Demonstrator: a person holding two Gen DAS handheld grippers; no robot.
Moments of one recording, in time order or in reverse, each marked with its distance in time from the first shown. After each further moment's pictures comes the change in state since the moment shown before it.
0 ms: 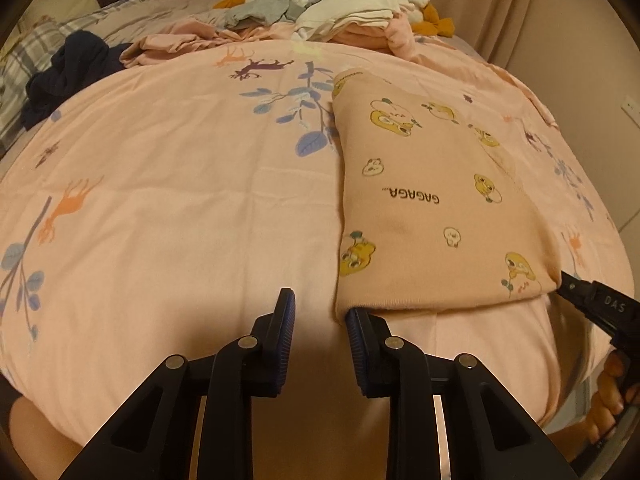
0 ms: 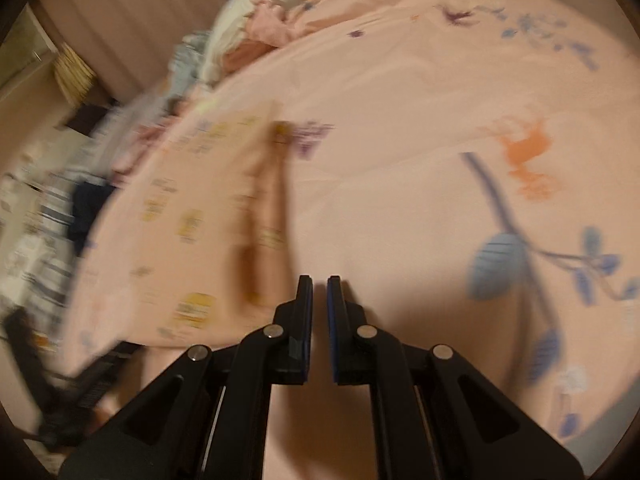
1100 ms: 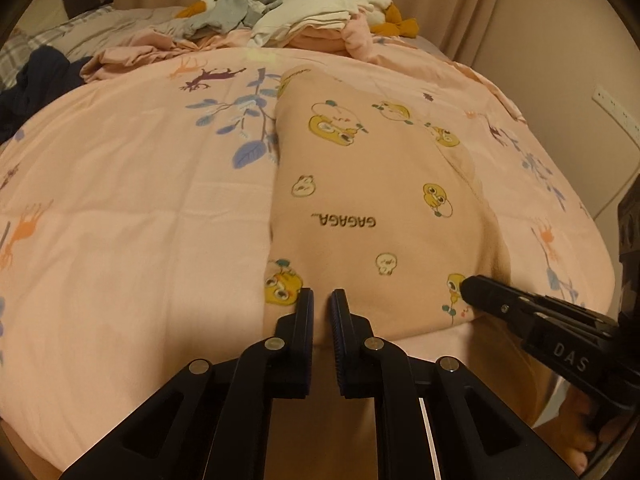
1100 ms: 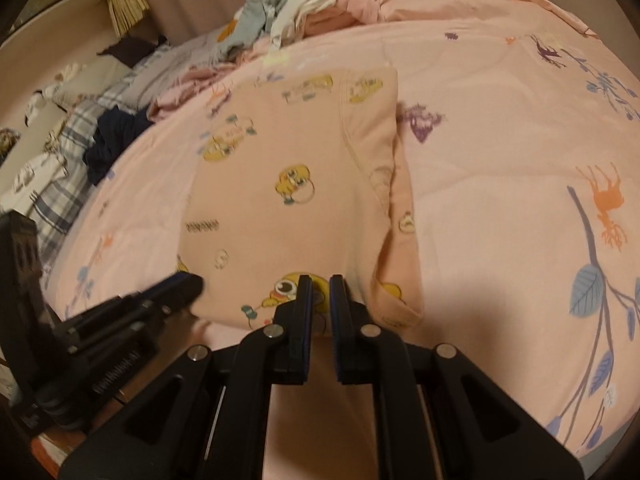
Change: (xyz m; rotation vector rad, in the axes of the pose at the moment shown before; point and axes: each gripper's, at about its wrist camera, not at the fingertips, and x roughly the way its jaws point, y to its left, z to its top) left arm 0.009 -0.023 0.002 0.074 -0.040 -0.104; right arm 0.017 0.065 -0.015 -0.259 0.074 0.066
